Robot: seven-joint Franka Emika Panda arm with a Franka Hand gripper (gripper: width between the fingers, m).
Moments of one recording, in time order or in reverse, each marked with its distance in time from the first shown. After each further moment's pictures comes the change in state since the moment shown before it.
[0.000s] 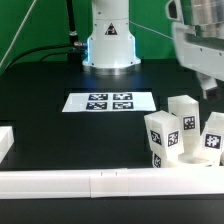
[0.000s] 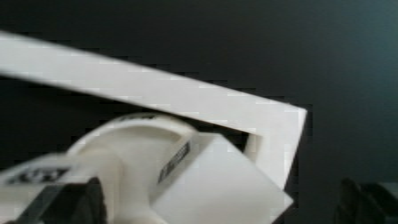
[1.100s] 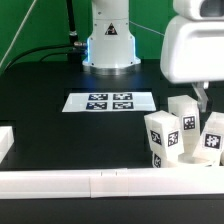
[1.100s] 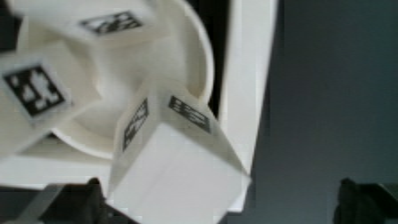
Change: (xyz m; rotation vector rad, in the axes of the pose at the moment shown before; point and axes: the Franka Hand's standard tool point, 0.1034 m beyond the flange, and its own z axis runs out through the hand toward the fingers) arm -0.007 -0.003 0.013 -0.202 0.038 -1.323
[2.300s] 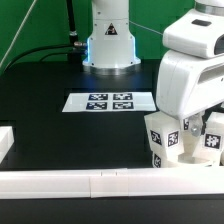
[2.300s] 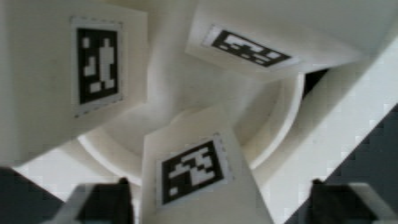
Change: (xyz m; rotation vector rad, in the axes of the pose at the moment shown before) arm -0.012 0.022 0.024 -0.011 -0.026 -0.404
